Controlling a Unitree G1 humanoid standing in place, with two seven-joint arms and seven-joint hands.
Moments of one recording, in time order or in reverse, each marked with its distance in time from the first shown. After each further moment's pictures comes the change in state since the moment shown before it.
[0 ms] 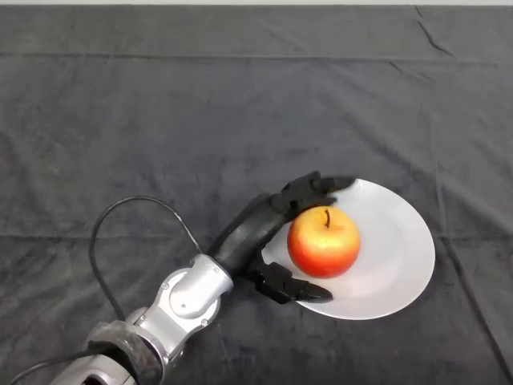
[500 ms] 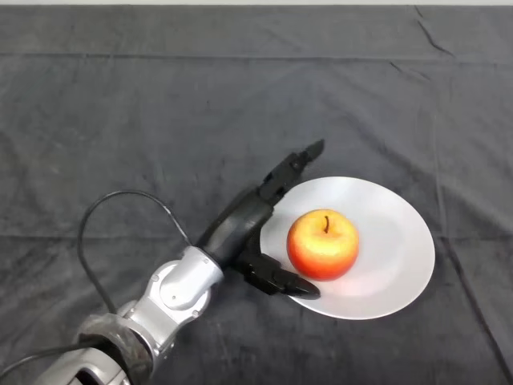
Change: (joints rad) left arm 0.001 0.084 0.121 0.001 -0.042 -0.072 -0.011; right arm 0.000 0.000 0.000 0.000 -0.001 0.000 0.000
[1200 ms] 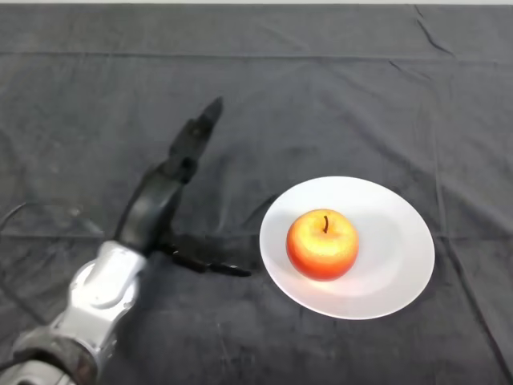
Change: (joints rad) left arm 0.149 0.142 0.346 0.026 -0.221 -0.050 -0.079; right arm 0.000 0.000 0.001 0.001 -0.001 0.000 0.000
